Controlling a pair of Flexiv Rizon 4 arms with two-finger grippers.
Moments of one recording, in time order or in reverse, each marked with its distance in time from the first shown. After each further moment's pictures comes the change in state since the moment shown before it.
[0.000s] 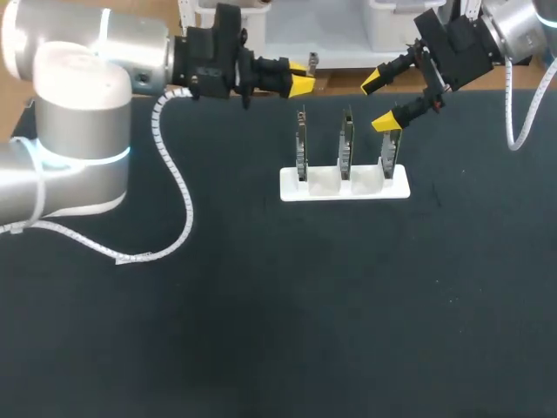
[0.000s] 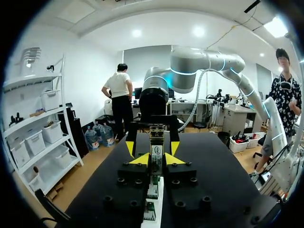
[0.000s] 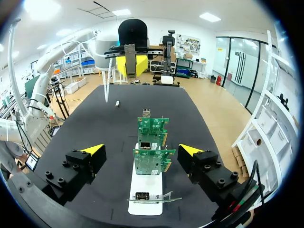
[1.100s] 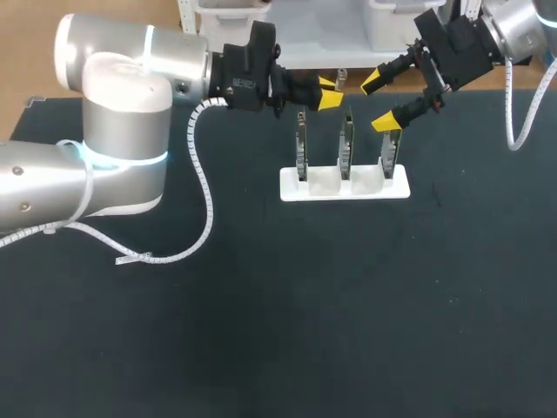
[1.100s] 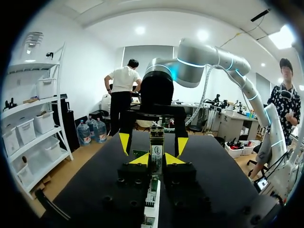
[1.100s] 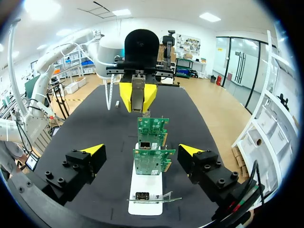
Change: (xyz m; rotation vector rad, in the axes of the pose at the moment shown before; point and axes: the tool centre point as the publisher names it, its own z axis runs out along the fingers) left arm 0.025 0.007 0.049 0.053 -0.012 -0.089; right arm 0.000 0.000 0.000 0.000 0.000 0.000
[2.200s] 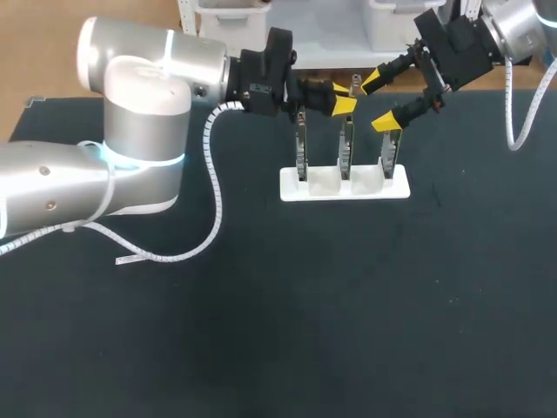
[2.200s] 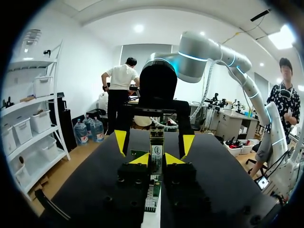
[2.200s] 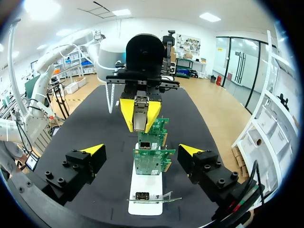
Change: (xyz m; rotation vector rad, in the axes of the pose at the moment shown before) left arm 0.009 0.005 0.024 0.024 0.008 0.004; right arm 0.000 0.000 0.000 0.000 0.000 0.000
